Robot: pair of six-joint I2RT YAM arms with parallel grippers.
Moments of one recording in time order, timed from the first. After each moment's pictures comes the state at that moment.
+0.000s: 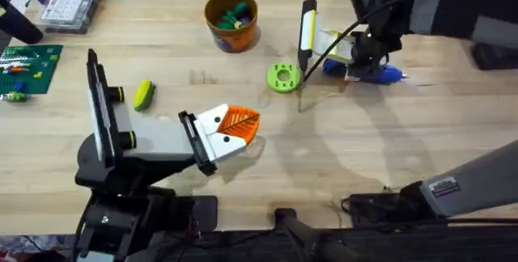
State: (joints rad) left arm -0.15 0.03 0.00 -0.04 0.97 -0.03; right arm 0.20 1.77 1.11 -0.69 0.19 -1.21
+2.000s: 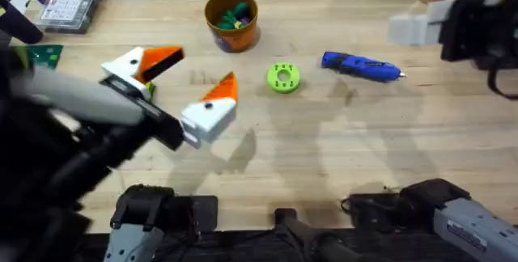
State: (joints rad) left arm -0.08 0.29 0.58 -0.57 0.51 0.00; right arm 0.22 0.93 1.14 -0.96 0.19 0.06
